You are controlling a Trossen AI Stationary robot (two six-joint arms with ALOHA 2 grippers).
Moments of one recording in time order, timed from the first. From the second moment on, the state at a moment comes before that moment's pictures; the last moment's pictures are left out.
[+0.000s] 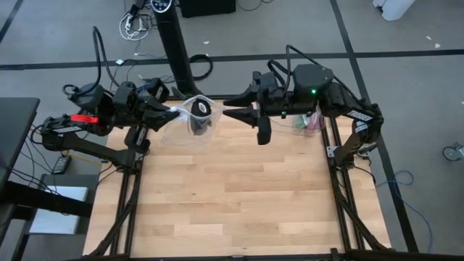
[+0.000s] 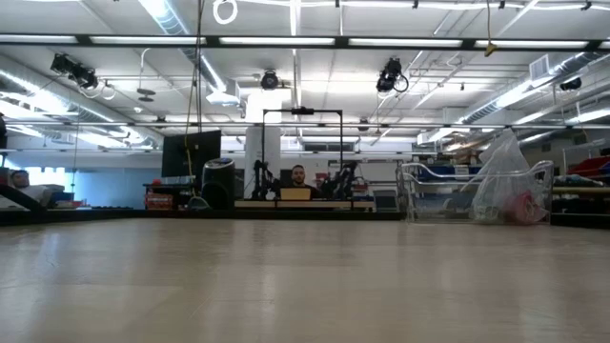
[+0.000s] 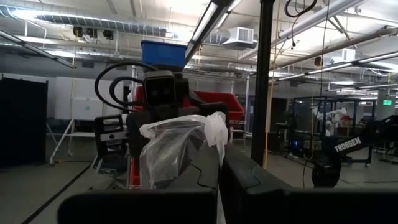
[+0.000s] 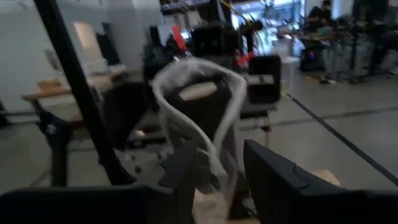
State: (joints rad) left arm -0.04 0.98 1.35 0.02 0.11 -0.11; right arm 0.07 1.71 2.31 -0.59 0.03 0.17
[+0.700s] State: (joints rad) left arm -0.04 0.97 1.35 -0.09 0.05 -0.14; right arm 0.04 1.70 2.35 -0.60 0.00 0.14
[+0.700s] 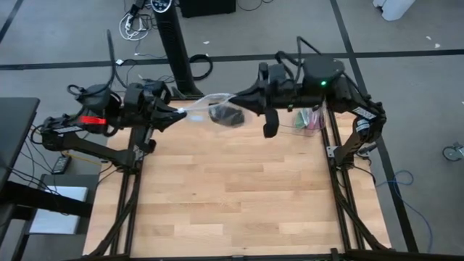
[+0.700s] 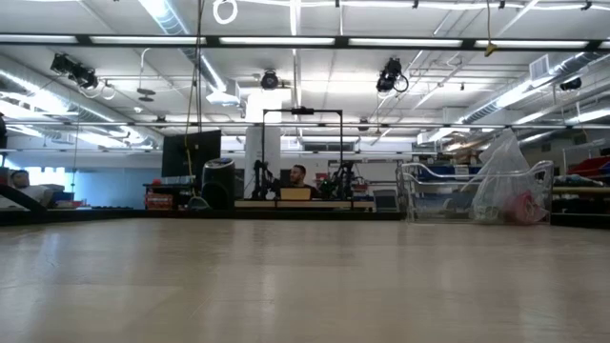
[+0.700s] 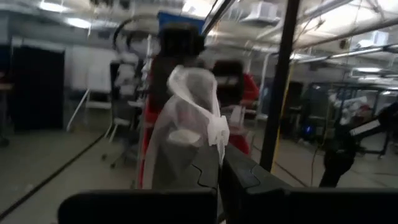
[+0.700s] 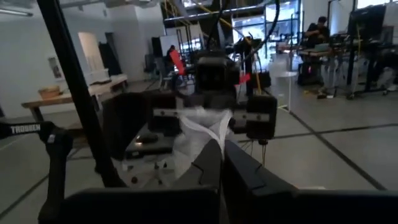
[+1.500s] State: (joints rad) left arm -0.04 1.00 1.35 -0.34 -0.02 -0.19; right arm 0.02 1.71 2.35 -0.88 0.00 0.23
